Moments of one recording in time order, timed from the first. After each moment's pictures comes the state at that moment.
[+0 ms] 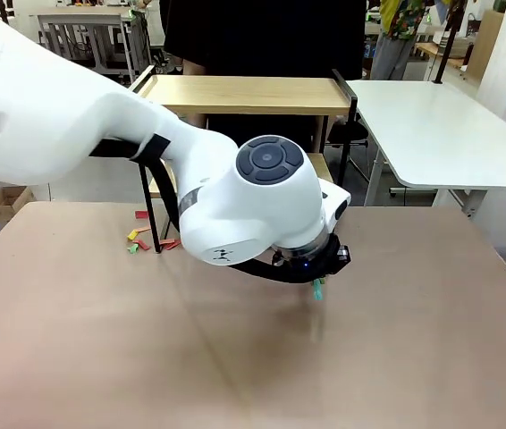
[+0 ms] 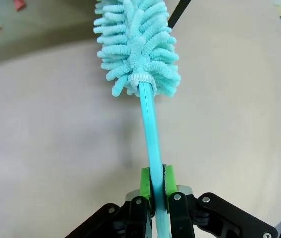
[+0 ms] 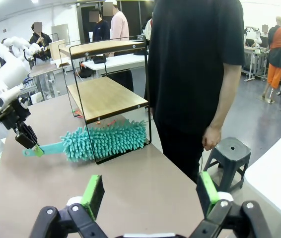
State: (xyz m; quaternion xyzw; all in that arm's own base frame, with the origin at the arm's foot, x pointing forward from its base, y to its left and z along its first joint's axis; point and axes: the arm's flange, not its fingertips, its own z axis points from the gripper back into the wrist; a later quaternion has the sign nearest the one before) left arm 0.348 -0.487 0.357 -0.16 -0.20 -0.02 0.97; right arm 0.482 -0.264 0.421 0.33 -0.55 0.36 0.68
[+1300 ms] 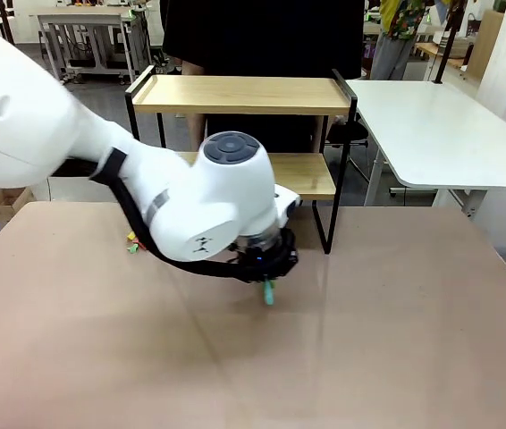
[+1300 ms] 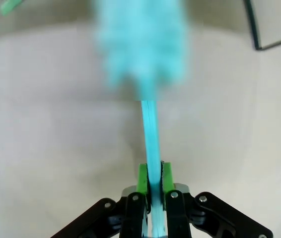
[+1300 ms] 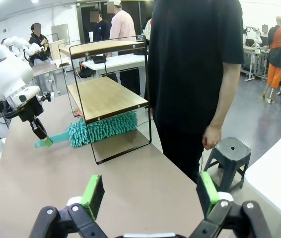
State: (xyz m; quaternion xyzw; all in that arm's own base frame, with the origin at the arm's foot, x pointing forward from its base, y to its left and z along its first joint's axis) left arm 0.390 -0.406 0.337 -0.09 -0.14 0.03 0.99; right arm 0.482 -0.264 0.421 0.33 -0.55 0.36 0.68
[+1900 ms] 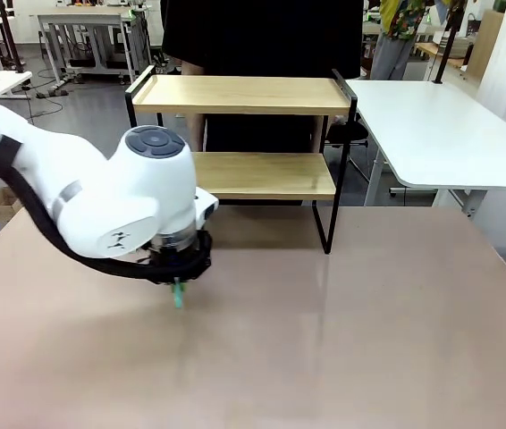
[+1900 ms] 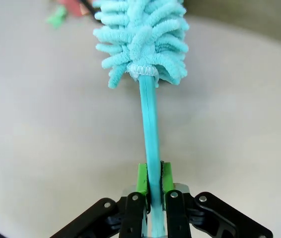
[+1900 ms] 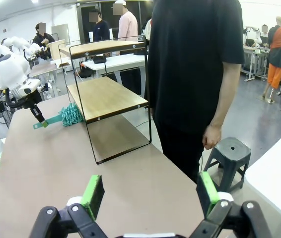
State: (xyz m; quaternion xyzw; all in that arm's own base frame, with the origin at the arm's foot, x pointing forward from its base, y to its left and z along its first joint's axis) left arm 0.382 -0.279 0.340 0.02 -0.14 0.09 0.99; right arm 0.482 -0.264 0.421 0.33 -0.55 0.36 0.68
